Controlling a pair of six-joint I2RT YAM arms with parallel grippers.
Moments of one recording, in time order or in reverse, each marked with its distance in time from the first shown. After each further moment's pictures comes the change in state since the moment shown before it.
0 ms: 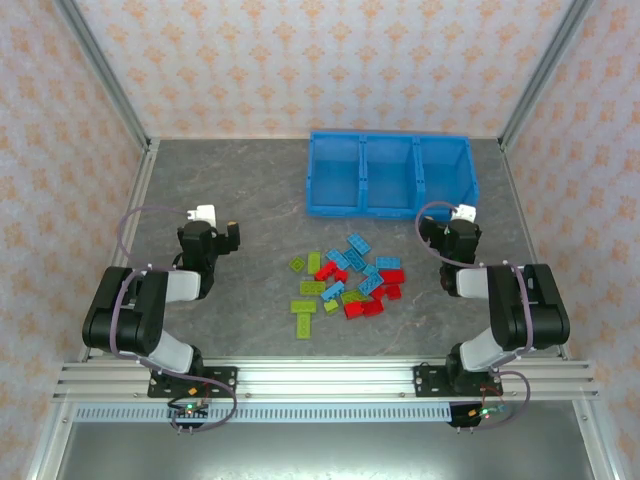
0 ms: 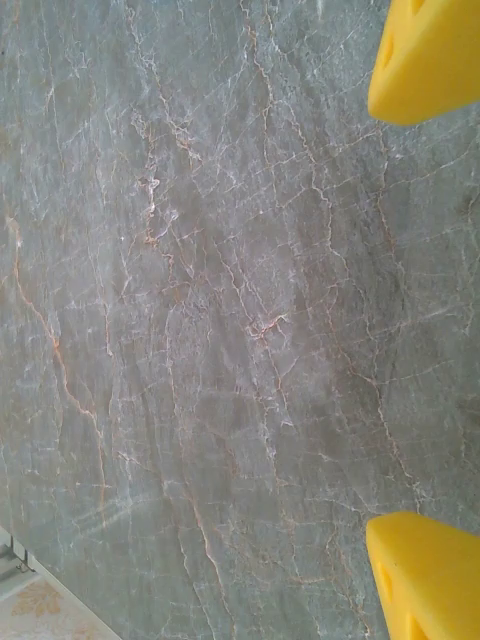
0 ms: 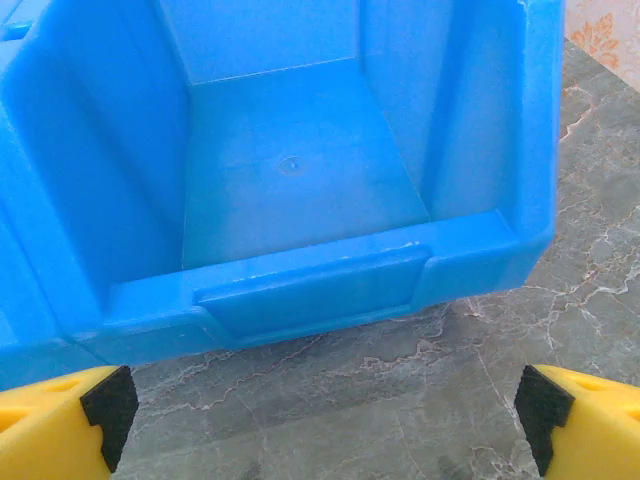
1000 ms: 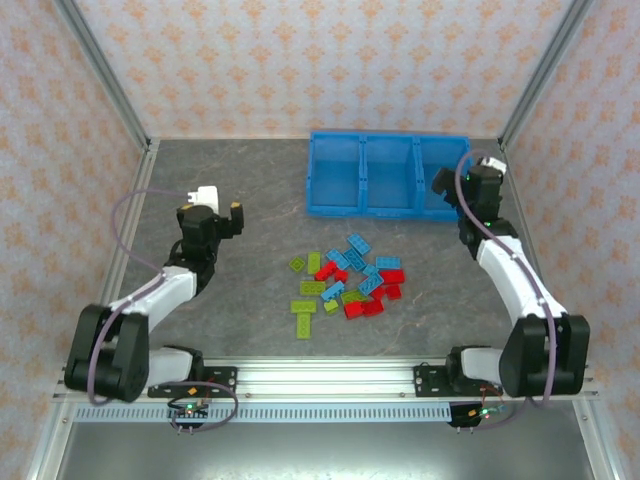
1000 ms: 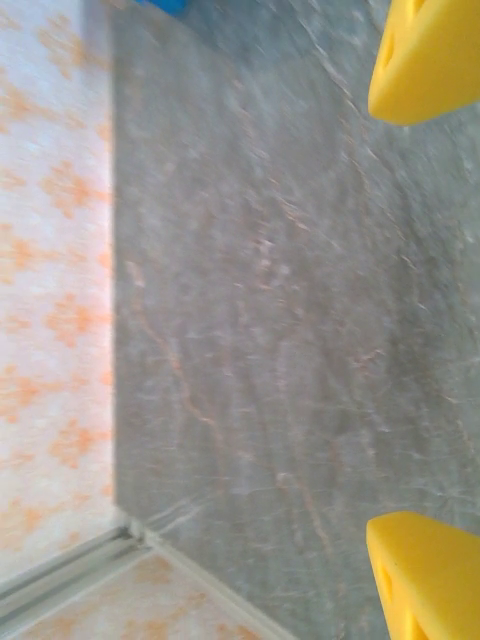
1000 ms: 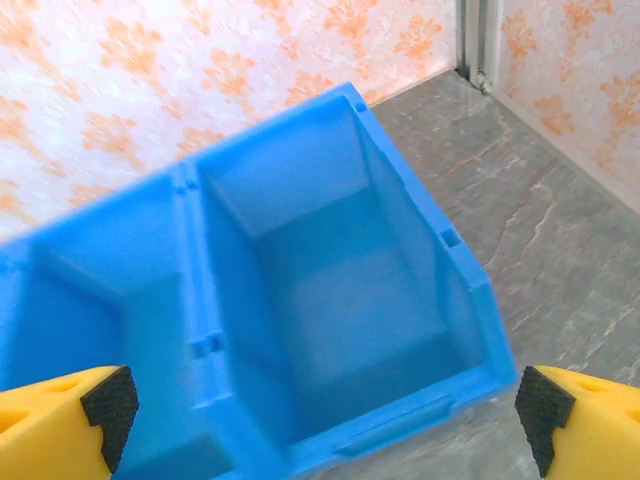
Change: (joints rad) left arm -0.100 -0.280 0.154 -0.322 -0.083 -0.008; right arm 0.002 -0.278 0.534 -0.869 0.003 0.287
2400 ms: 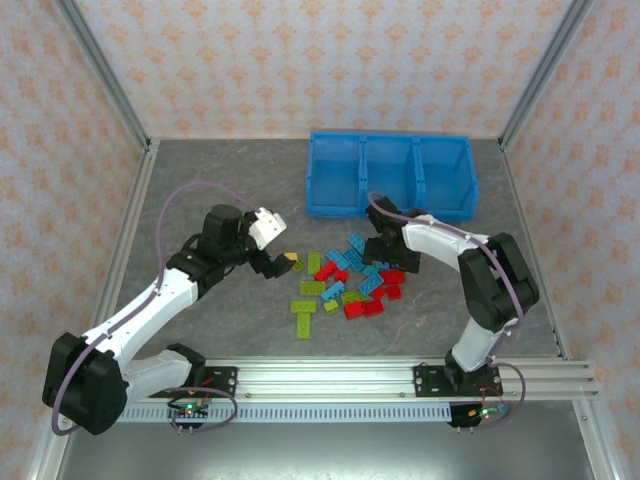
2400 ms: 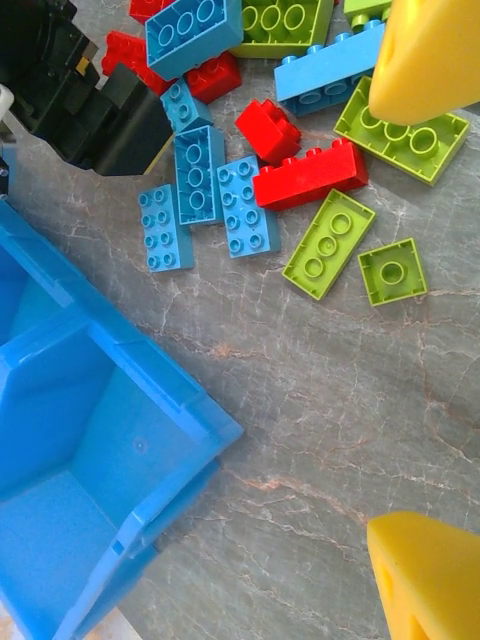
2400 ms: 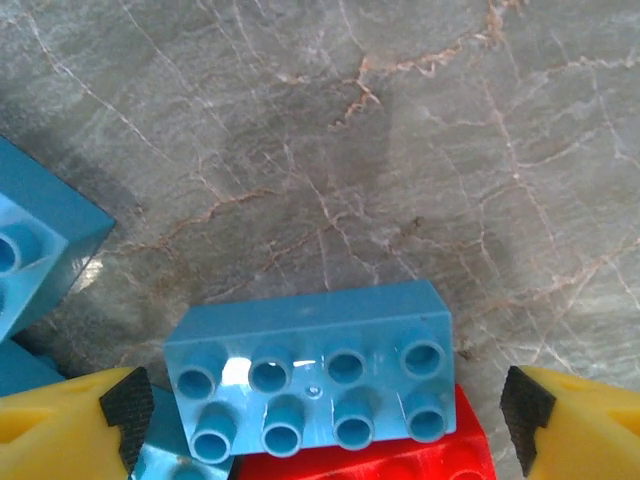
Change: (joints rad) left arm -0.258 -0.121 0.160 -0.523 0.624 0.468; right arm 0.461 0.471 0.119 -0.551 -0.081 0.203
